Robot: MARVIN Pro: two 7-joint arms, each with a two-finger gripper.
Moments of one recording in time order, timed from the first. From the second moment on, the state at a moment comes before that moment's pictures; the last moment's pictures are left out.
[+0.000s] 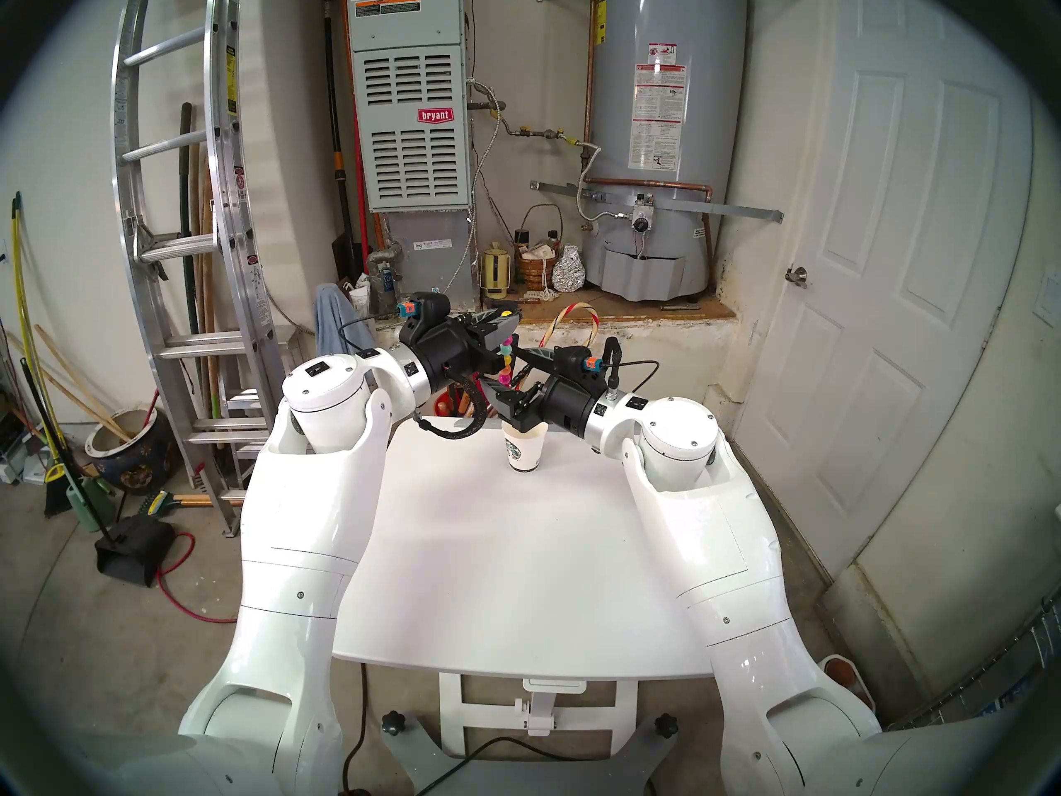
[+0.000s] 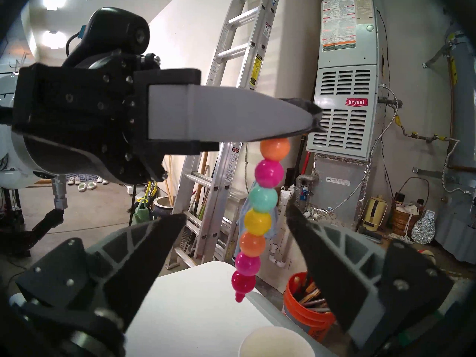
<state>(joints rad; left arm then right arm) 1.21 -1.47 -1.57 -1.66 -0.22 0.41 -0.70 -1.22 -1.55 1.37 -1.52 -0.01 0.17 0.72</state>
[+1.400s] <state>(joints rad) 1.23 -1.49 -1.57 -1.69 -0.23 0.44 -0.71 -1.20 -1.57 1.37 -1.48 -0.01 0.14 0.72</state>
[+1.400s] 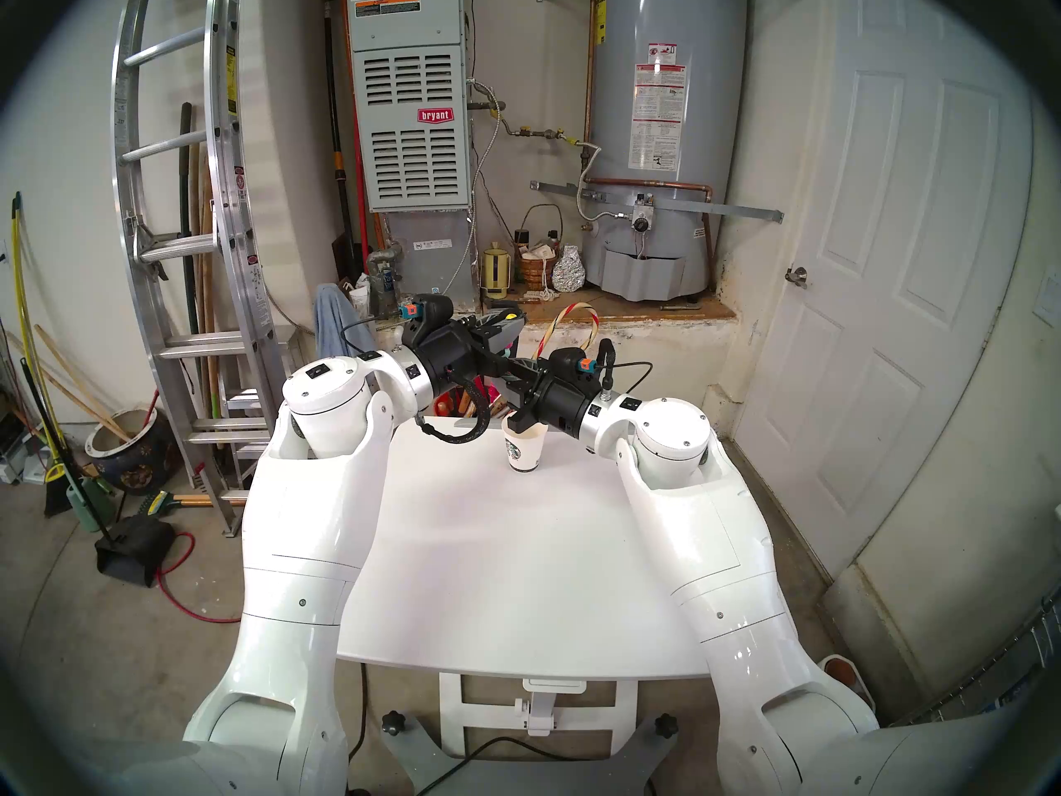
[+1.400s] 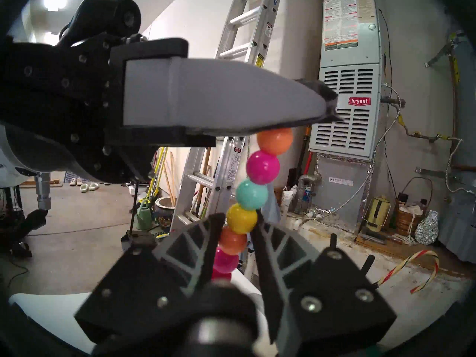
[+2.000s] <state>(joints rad) 1.22 -1.53 -1.62 -1.72 -0.25 0.42 -0.66 -1.18 -1.57 1.33 -1.38 -0.09 0.10 0.65</state>
